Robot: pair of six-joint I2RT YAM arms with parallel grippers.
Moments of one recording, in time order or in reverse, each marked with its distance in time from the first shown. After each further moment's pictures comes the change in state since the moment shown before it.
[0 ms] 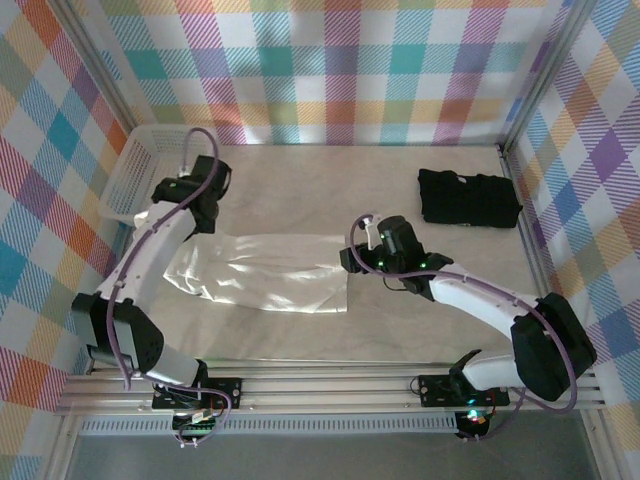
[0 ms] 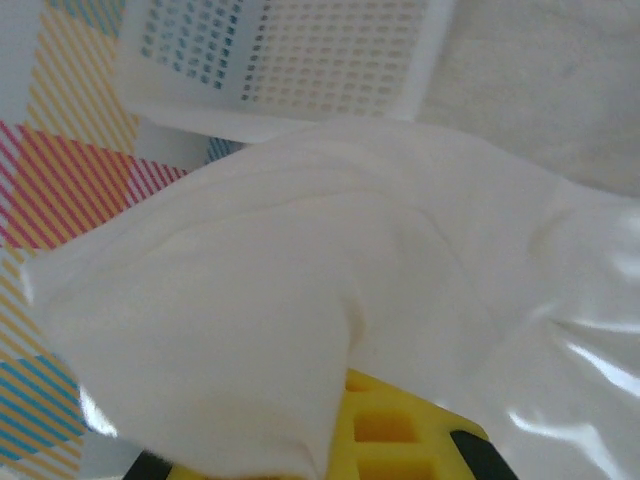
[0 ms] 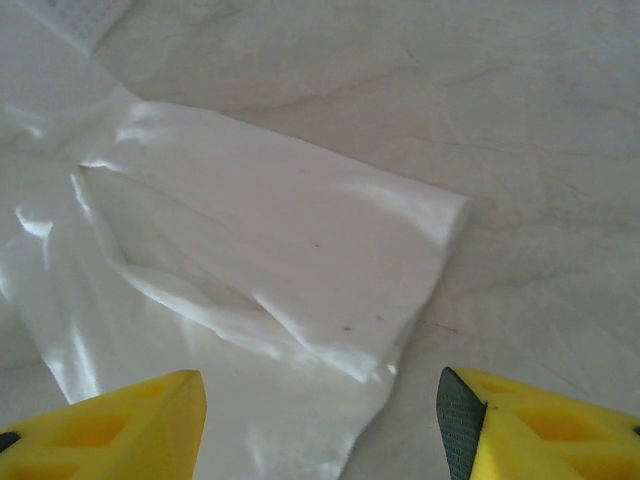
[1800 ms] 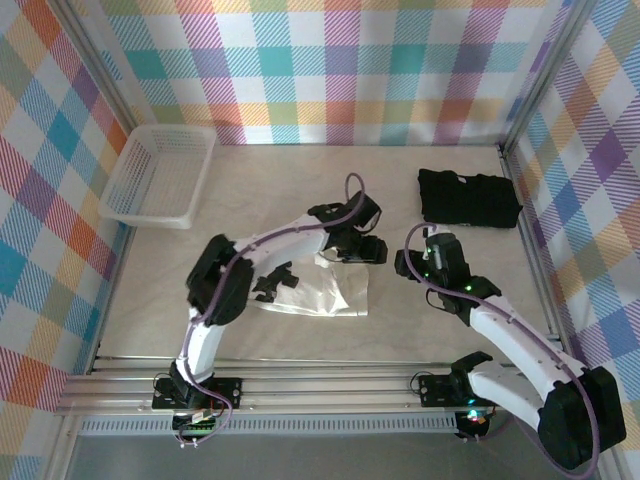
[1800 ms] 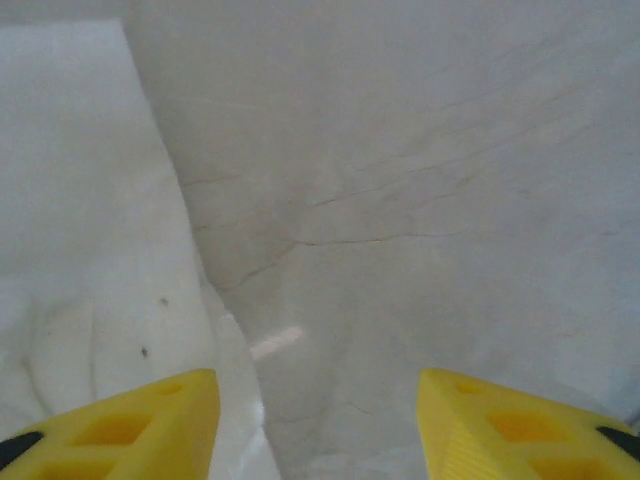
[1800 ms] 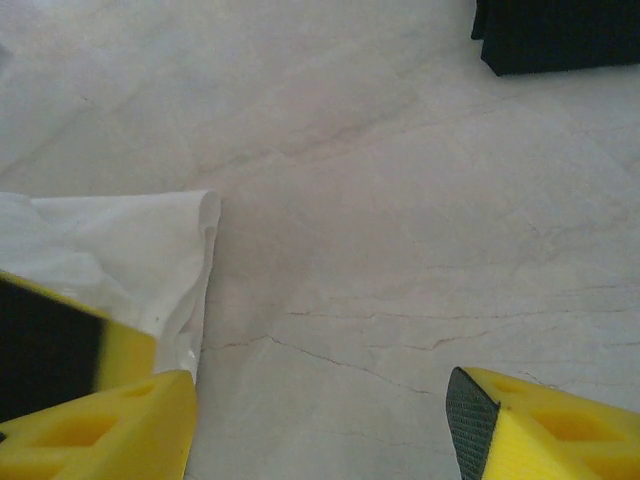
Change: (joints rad) left arm -0.578 0.519 0.204 0.529 0.872 -0.442; right arm -0.210 -0.368 -0.188 -0.243 0.240 0.141
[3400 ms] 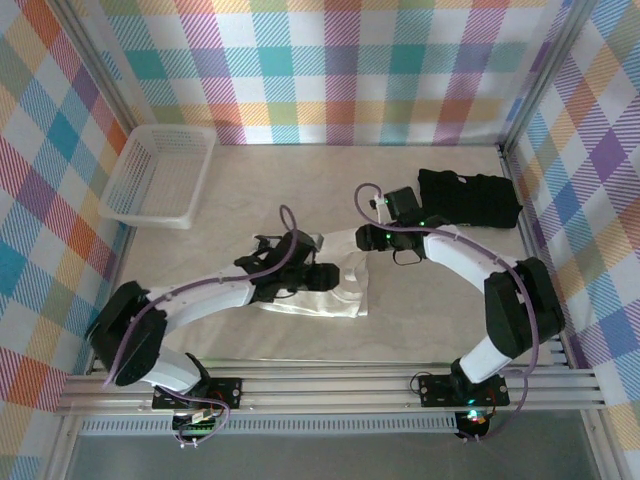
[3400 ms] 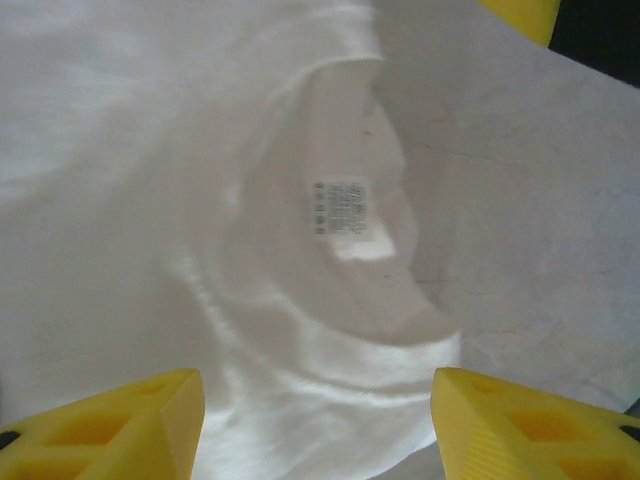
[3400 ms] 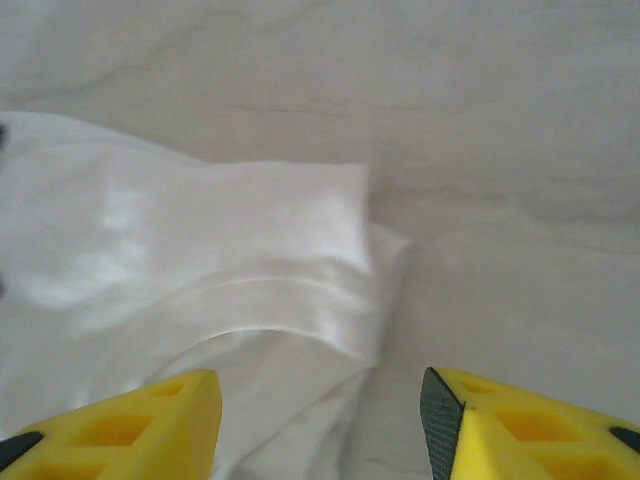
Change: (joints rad) left arm 0.010 -0.534 -0.779 0.451 -0.104 -0.010; right arm 0.032 0.612 0.466 -0.061 -0.317 -0.179
